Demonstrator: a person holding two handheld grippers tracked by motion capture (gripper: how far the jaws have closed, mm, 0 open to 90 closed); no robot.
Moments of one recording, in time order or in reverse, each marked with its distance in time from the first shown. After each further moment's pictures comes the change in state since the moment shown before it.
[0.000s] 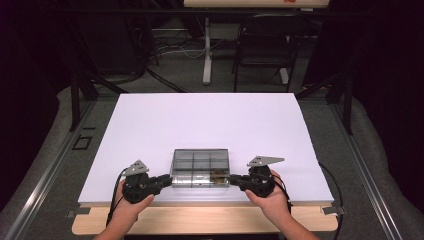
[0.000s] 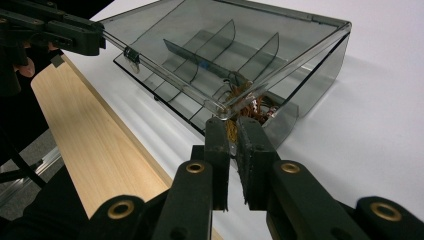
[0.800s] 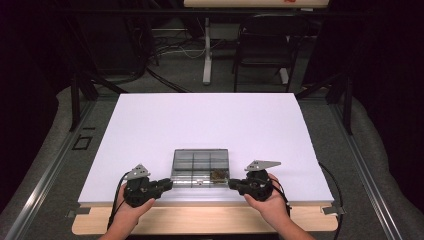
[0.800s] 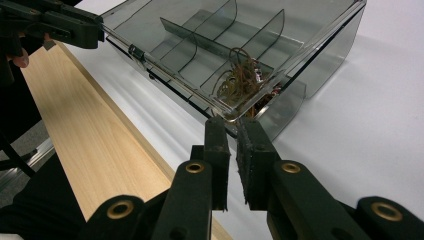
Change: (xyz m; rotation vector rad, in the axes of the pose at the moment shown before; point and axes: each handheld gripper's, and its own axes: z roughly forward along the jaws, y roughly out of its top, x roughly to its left) left arm 0.001 -0.011 0.004 0.015 0.004 -0.004; right arm 0.001 -0.010 0.007 0.041 -0.011 -0.025
